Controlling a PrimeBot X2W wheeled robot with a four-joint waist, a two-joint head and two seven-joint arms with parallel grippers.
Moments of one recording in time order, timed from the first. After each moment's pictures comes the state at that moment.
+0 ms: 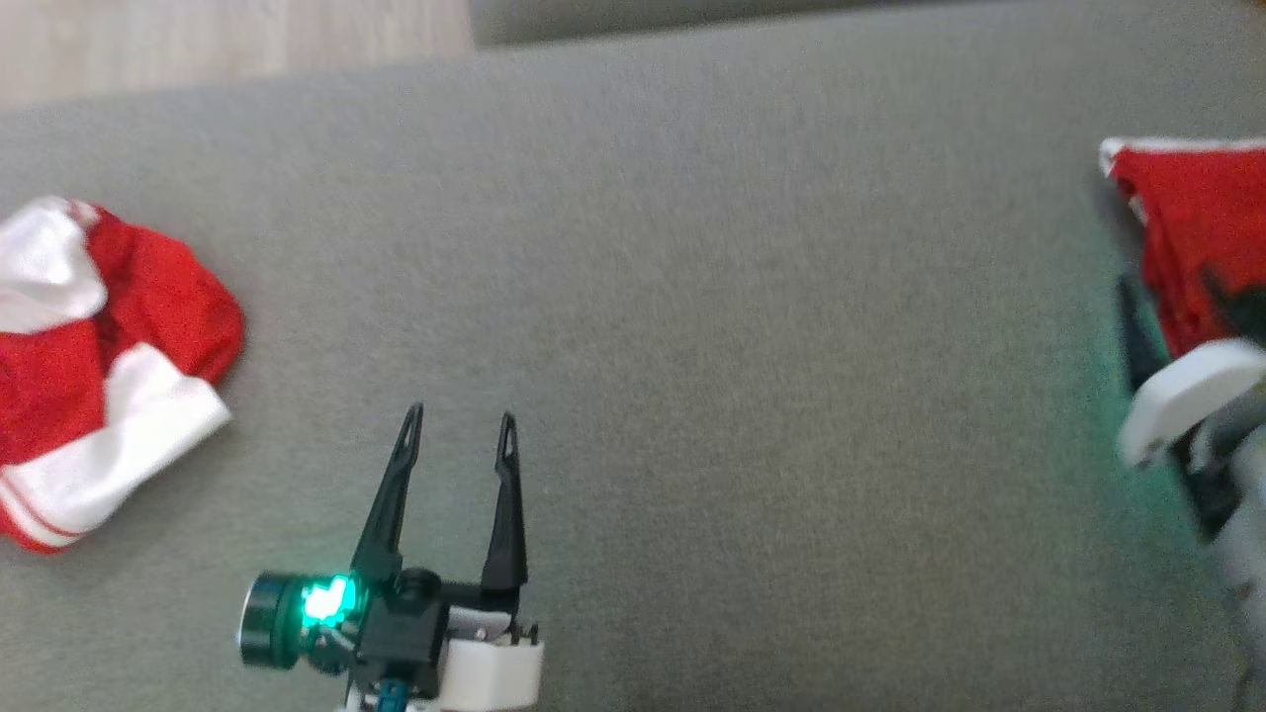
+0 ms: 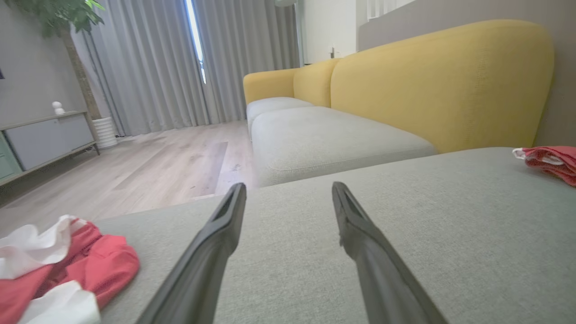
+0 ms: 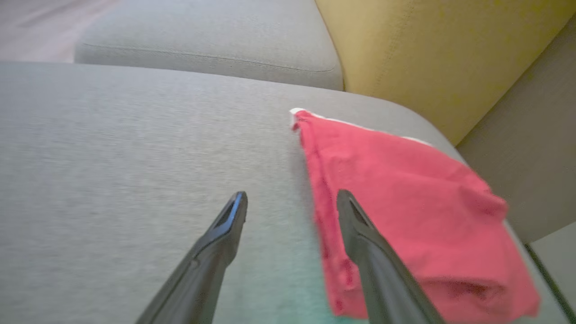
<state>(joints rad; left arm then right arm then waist) -0.03 0.12 -0.45 0.00 -0.06 0.32 -0.26 -0.62 -0.42 0.24 0.99 0.26 0.12 -0.20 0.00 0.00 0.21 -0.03</state>
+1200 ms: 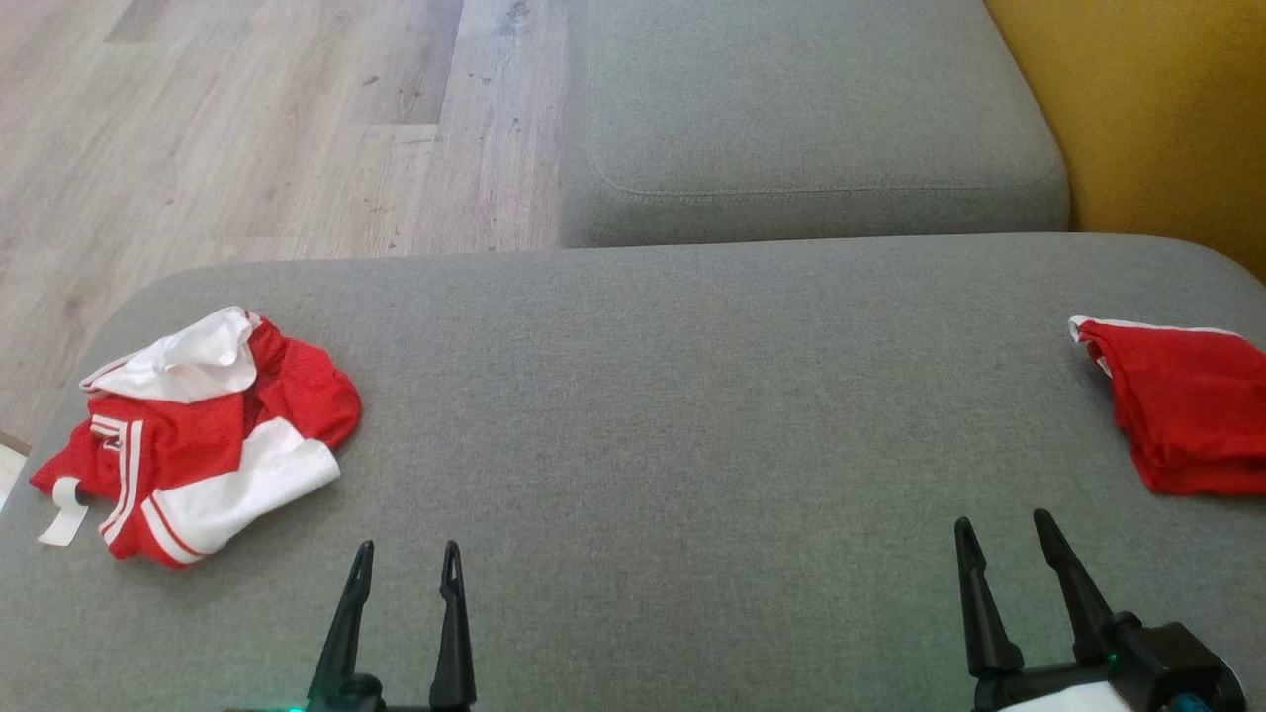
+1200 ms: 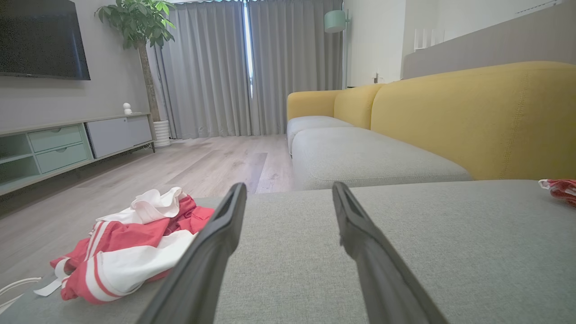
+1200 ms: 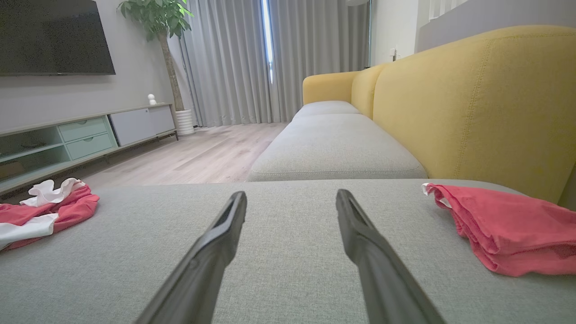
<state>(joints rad) 0.21 0.08 -0.28 0.04 -0.09 0.19 -0.26 0.23 -0.04 0.05 0.09 0.11 0.12 -0.25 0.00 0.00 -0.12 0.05</state>
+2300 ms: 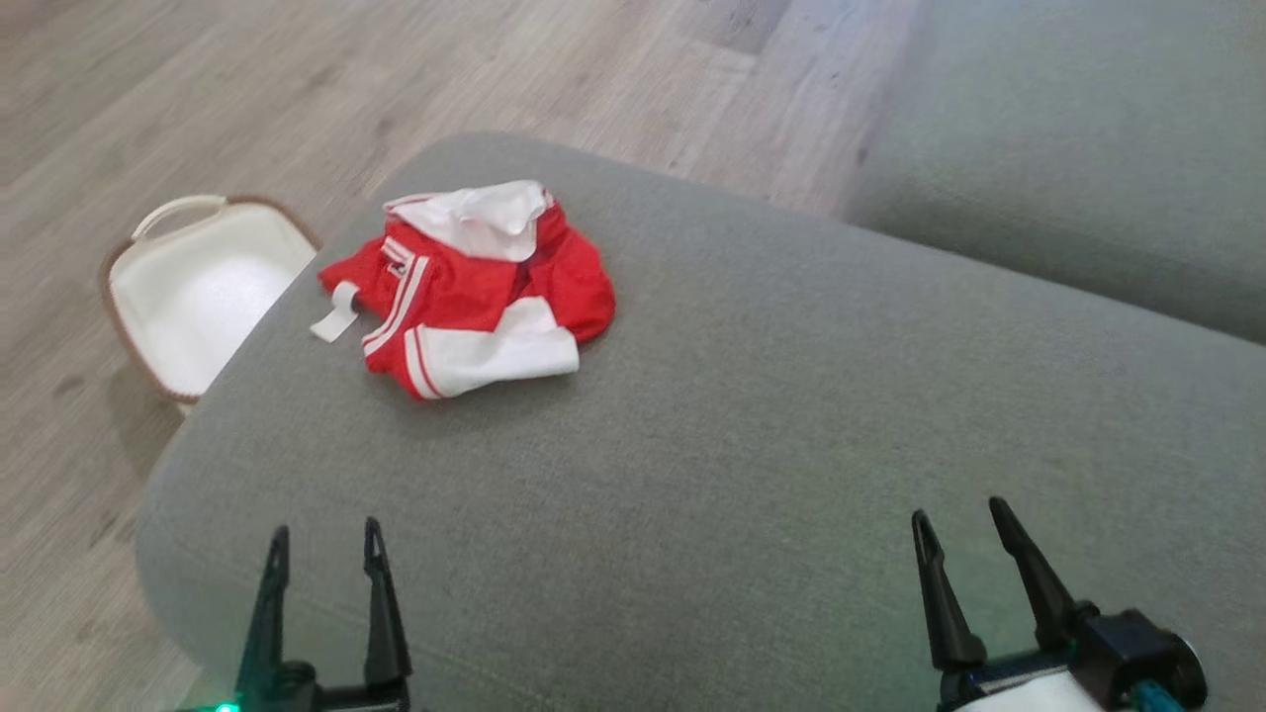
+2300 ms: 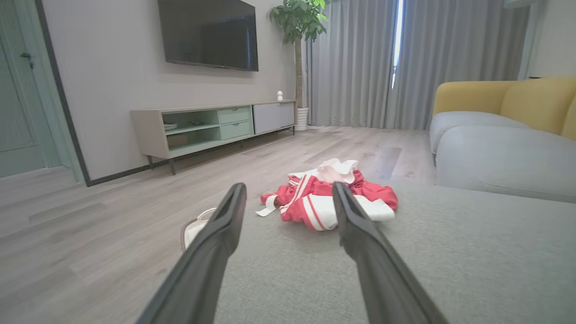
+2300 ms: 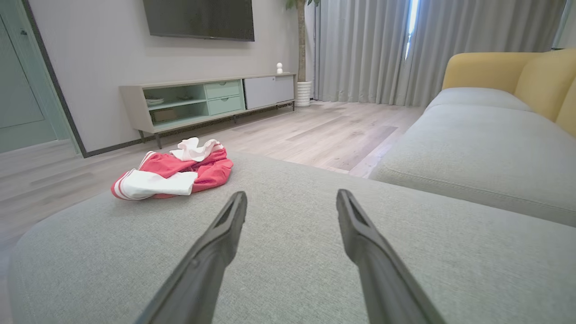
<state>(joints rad) 0.21 0.07 -0.17 0.00 -0.04 0.22 -0.26 0.21 -0.04 0.11 0.09 0.09 0.12 -0.25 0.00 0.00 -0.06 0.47</state>
